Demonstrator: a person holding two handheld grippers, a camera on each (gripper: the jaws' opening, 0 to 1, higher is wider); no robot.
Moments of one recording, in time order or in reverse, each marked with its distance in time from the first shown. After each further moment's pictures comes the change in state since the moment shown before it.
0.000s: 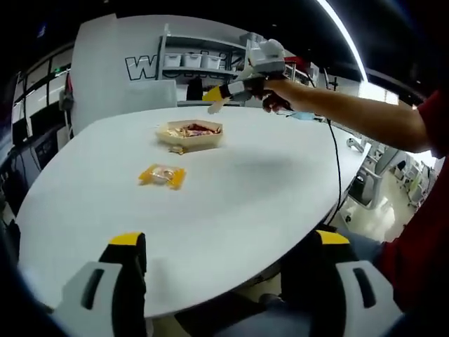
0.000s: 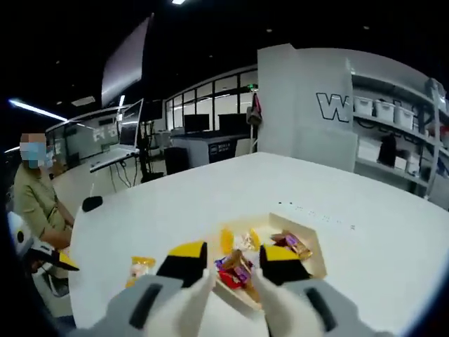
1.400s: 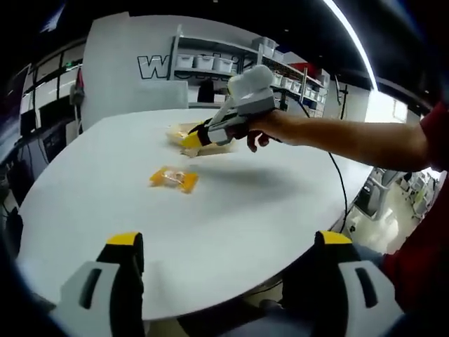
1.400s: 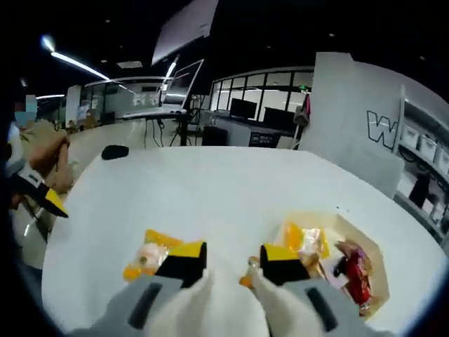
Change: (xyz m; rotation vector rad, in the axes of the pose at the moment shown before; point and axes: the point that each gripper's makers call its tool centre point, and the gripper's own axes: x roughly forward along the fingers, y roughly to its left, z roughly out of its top) left arm 0.001 0.013 0.008 -0.060 -0.023 0.050; right arm 0.073 0.081 -0.052 -0.266 0.056 0.189
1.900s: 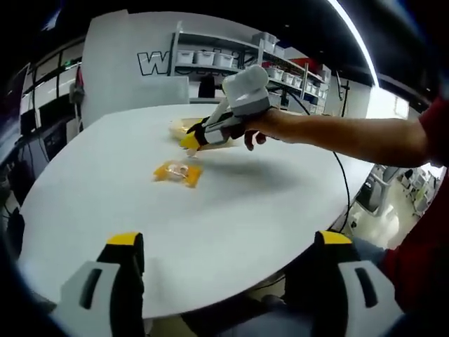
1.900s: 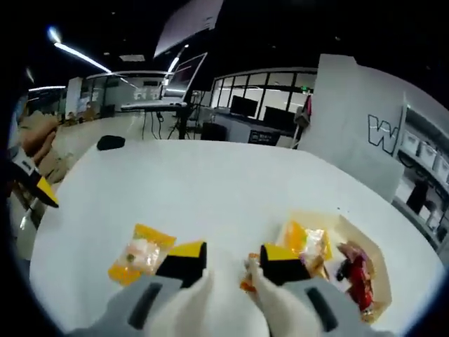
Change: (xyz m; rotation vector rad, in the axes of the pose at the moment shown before) left arm 0.000 0.006 -0.007 0.006 0.031 0.008; right arm 0.010 -0.004 -0.009 -0.042 0.021 -0.028
